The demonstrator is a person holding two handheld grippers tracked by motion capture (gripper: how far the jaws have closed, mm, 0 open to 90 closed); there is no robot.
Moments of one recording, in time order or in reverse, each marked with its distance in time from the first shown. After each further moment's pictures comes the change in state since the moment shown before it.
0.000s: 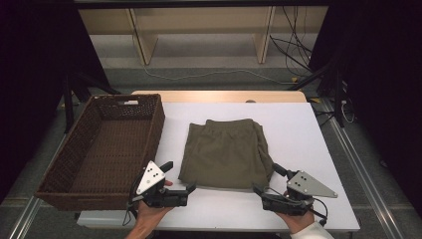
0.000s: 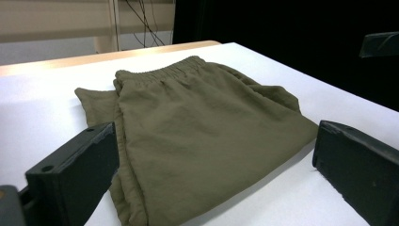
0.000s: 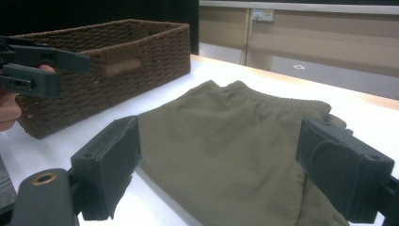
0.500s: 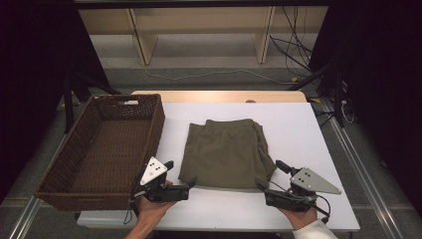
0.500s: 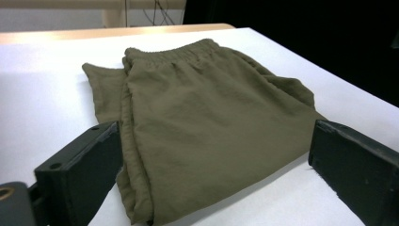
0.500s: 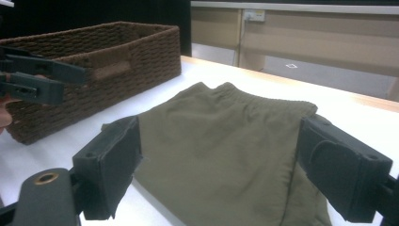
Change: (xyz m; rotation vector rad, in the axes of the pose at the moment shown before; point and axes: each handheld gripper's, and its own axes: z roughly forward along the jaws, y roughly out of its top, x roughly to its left) left arm 0.006 0.004 0.010 0.083 0.044 -0.083; right arm -0.009 0.005 -0.001 0.000 -0.029 0.010
